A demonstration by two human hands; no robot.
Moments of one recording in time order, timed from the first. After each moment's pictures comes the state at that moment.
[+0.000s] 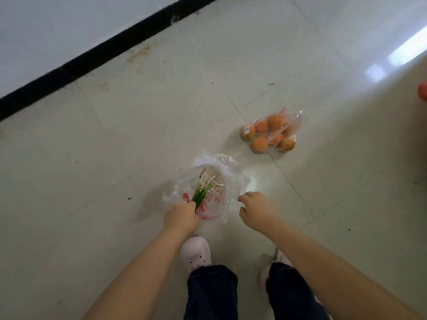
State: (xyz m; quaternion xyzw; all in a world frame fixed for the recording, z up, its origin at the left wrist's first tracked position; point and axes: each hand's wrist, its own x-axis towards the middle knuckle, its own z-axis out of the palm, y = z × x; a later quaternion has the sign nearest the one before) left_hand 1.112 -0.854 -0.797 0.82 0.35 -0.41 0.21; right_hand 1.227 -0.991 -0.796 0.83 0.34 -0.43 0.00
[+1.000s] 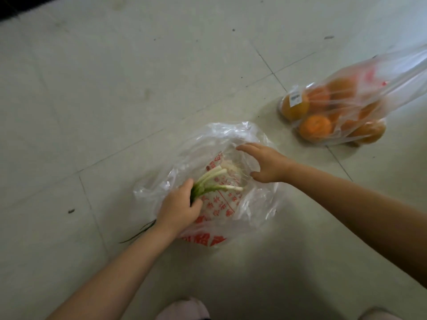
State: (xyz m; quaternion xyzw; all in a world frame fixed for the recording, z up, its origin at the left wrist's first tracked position) left_hand 1.113 -0.804 -1.117 0.85 0.35 -0.13 0.36; right_hand 1.316 -0.905 -1.121 0.78 0.50 -0.37 -0.08
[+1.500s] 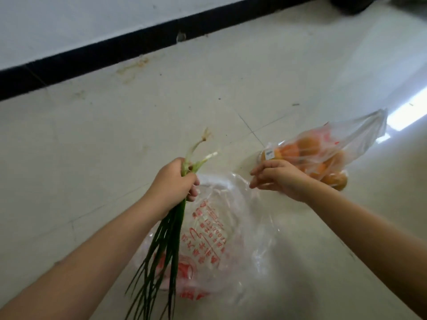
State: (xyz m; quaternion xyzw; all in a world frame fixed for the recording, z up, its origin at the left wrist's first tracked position) left_hand 1.205 -0.766 -1.000 0.72 0.42 0.01 0.56; right_hand 1.368 -0.914 -1.028 0.75 0.16 -0.50 -0.40
